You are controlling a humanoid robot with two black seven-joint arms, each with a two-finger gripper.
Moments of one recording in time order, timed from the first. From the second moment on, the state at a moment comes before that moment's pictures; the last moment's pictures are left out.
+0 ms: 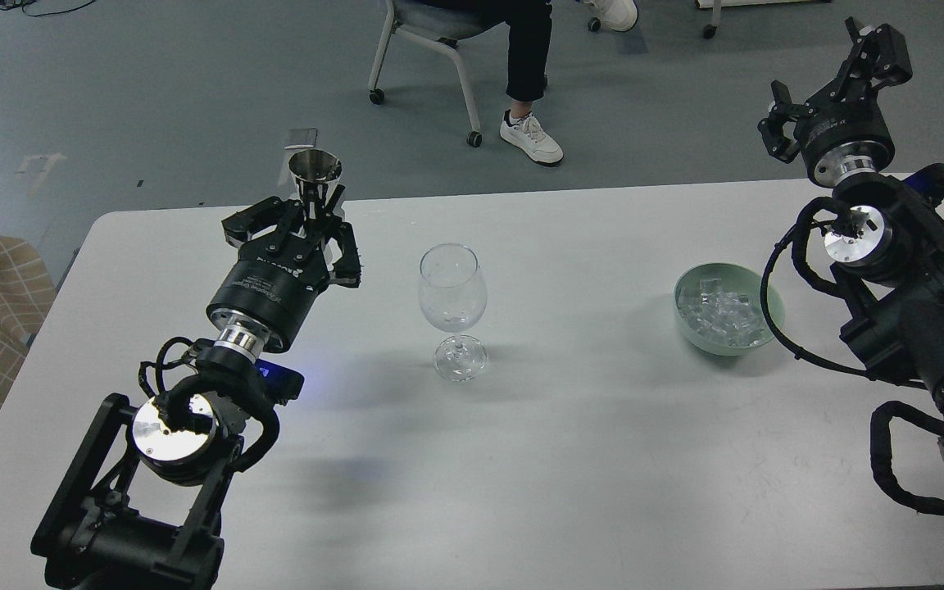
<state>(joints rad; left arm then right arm) -0.11 0.00 -1.33 -1.67 -0.03 0.10 0.04 0.84 -0.14 1.30 0.48 -0.48 0.15 0.30</state>
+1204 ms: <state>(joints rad) -0.13 -0.01 -1.28 -1.68 0.25 0.11 0.05 0.82 -0.16 1.30 0.48 -0.48 0.15 0.30</state>
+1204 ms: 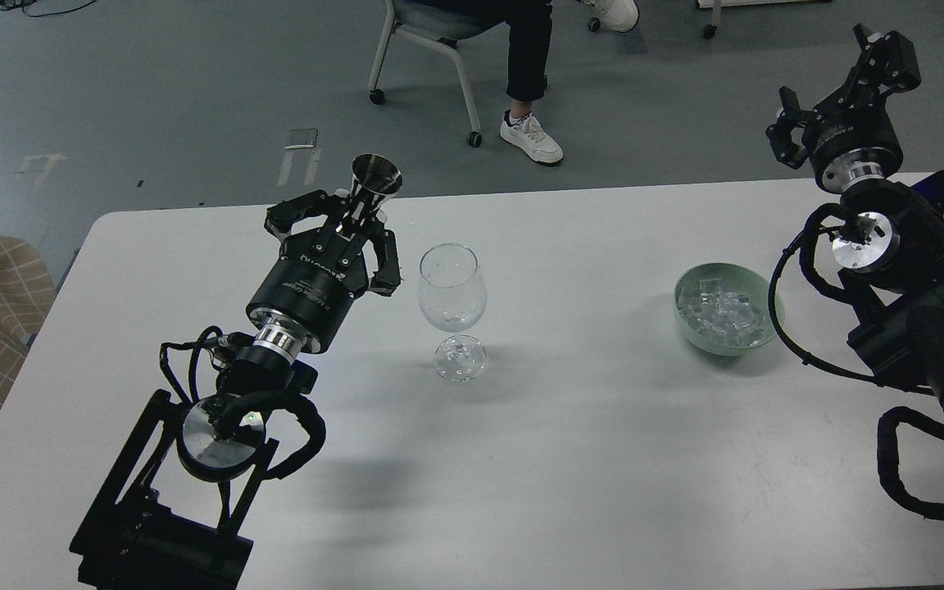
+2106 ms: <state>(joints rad) -0.18 0.01 -1.21 -1.64 0.43 0.11 0.06 0.83 -0.16 1.30 0.48 -0.48 0.15 0.30</state>
